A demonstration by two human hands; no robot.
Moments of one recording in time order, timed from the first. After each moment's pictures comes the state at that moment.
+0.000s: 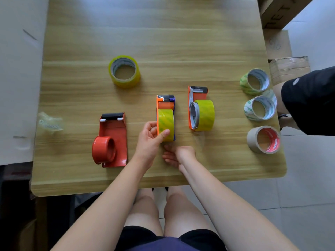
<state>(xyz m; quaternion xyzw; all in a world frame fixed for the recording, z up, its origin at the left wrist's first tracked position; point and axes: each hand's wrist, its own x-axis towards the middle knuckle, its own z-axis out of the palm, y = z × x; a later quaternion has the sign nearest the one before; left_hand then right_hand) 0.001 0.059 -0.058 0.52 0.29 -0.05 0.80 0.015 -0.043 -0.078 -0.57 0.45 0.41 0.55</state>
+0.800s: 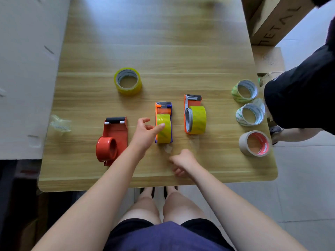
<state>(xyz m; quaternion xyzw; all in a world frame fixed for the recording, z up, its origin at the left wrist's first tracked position) 0.018 0.070 -0.022 0.66 0.37 -0.12 0.64 0.009 -0.070 -0.061 -0.78 0.22 0.50 0.31</state>
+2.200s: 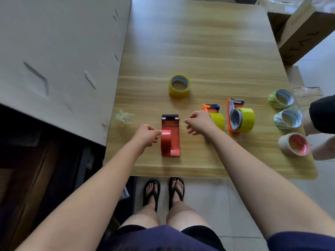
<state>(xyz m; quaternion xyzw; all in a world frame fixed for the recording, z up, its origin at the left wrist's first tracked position) -0.068 0.236 0.000 0.71 0.37 -0.21 0.56 0.025 0.075 0.010 -0.87 0.05 0.33 0.37</state>
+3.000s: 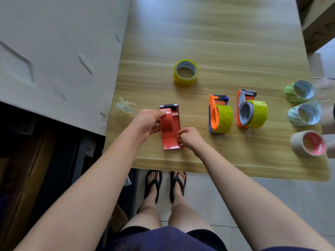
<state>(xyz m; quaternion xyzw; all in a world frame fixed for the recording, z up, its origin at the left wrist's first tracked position) -0.049 0.229 0.027 0.56 0.42 -0.16 0.69 -0.025 0.088 -0.051 -0.81 0.10 0.42 0.39</state>
